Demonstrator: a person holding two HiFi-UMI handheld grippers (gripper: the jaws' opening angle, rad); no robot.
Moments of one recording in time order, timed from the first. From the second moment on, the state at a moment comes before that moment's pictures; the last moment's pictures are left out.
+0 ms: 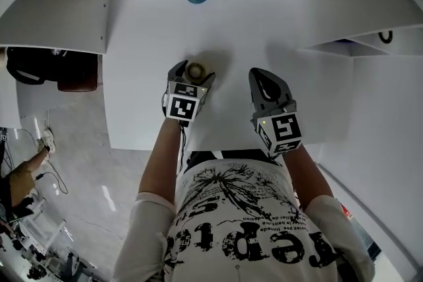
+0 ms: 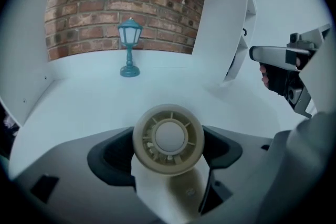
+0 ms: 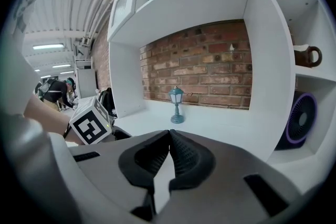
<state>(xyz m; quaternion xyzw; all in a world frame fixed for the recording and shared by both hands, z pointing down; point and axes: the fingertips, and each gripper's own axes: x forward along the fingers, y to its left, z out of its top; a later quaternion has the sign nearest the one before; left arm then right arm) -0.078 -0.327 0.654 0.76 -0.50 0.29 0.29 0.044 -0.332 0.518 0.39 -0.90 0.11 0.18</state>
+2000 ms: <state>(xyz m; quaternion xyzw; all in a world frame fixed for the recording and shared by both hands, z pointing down) -0.123 -0.105 0.345 0.85 -0.53 0.04 0.06 0.033 -0.125 0.354 0.43 -0.90 0.01 0.06</state>
